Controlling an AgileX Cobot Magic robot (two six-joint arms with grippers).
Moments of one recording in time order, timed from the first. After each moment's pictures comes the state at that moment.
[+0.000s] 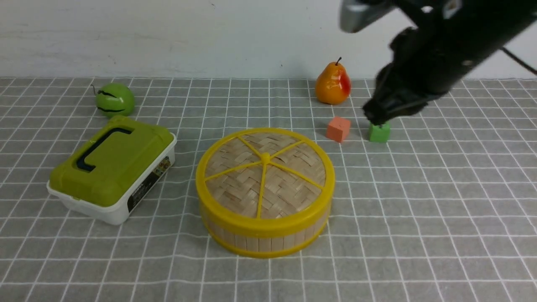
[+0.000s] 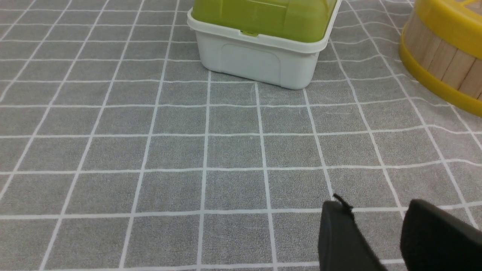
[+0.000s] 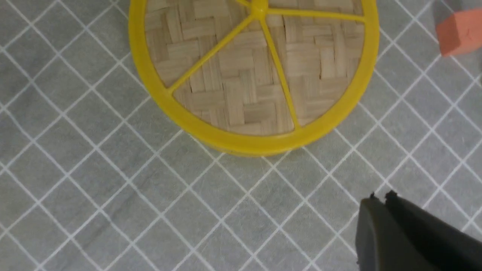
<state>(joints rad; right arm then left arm) 0.50 1.71 -1.81 0.13 1.21 -0.30 -0.05 -0.01 0.03 0.01 0.38 -0.08</state>
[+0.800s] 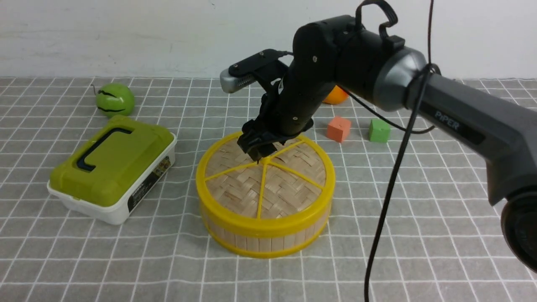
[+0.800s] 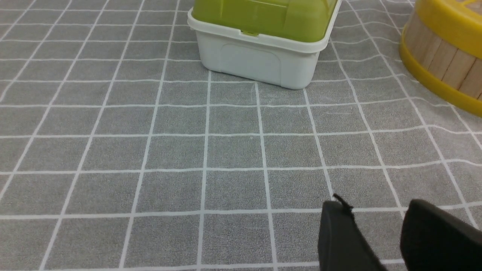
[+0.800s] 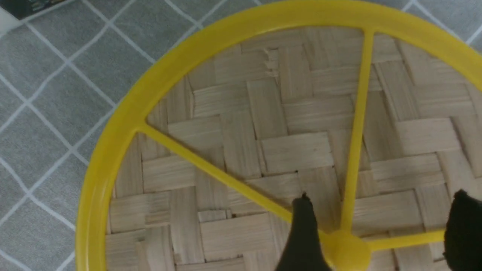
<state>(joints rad) 0.58 2.22 -2.11 0.13 1.01 -0.14 -0.05 -0.01 0.03 0.01 0.38 -0.08</state>
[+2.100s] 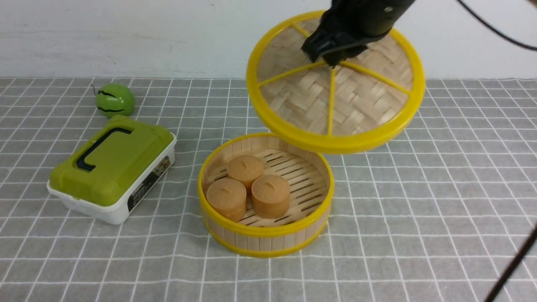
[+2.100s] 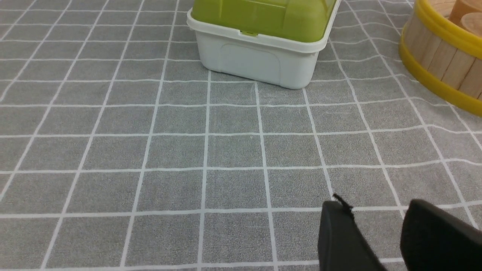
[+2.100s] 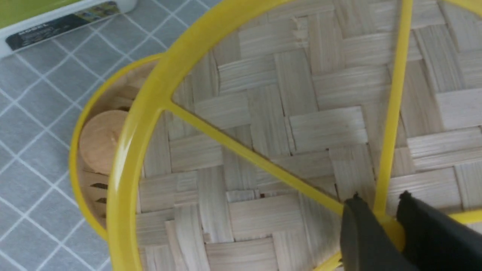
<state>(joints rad) 0.53 1.84 -2.13 -0.07 1.26 -0.12 -0.05 -0.01 0.03 0.01 0.38 -0.08</state>
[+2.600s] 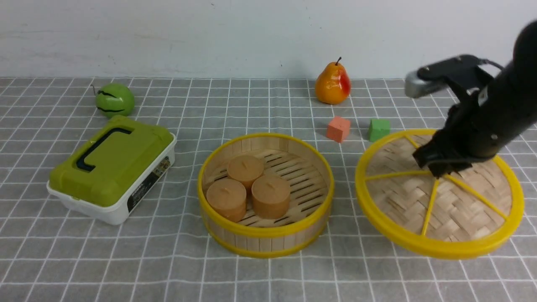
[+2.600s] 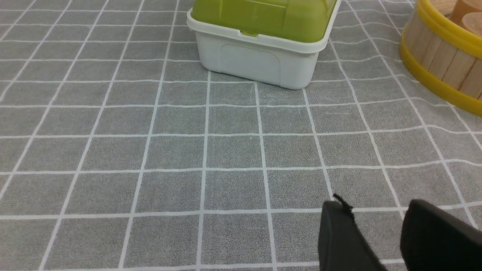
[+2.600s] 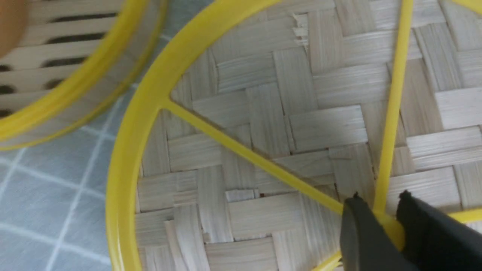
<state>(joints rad) 0.19 1.63 -1.27 0.06 0.81 -0.11 -0.05 -0.01 0.03 0.01 0.38 -0.08</state>
